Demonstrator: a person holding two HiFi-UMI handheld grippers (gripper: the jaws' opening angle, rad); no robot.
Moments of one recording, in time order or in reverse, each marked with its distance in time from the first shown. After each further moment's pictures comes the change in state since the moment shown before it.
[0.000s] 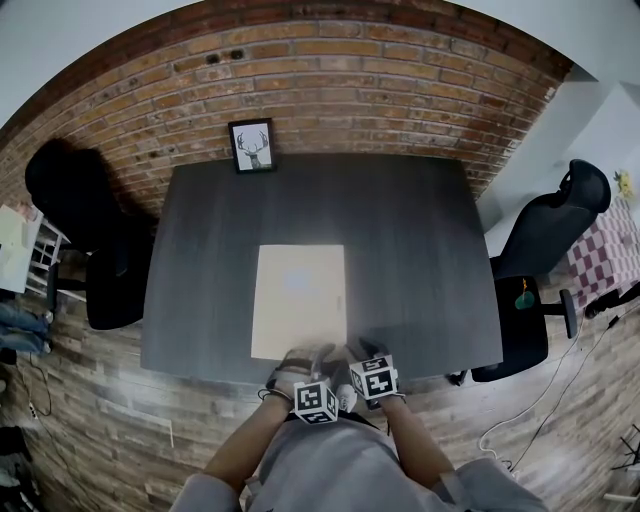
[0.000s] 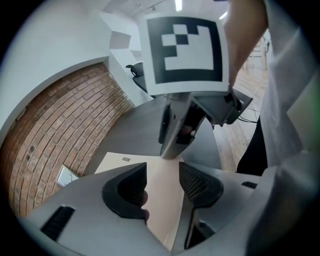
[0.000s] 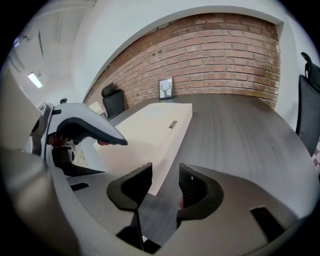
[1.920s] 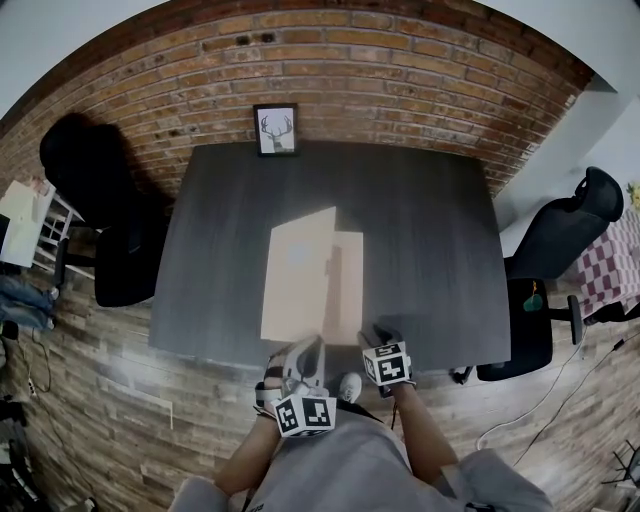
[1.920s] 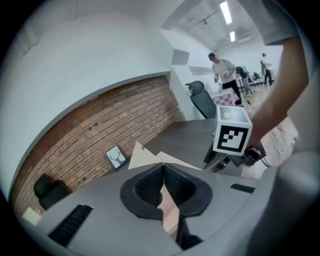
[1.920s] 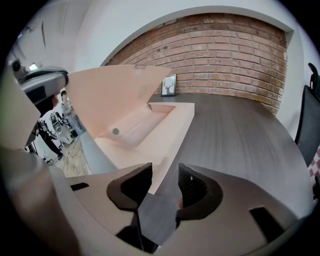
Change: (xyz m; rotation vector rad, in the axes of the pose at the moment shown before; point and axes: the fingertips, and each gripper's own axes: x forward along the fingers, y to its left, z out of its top) left arm -0.137 0.086 -0.003 -0.454 -0.107 0.442; right arm 0.000 -0.001 0.002 -0.064 0.047 -0.019
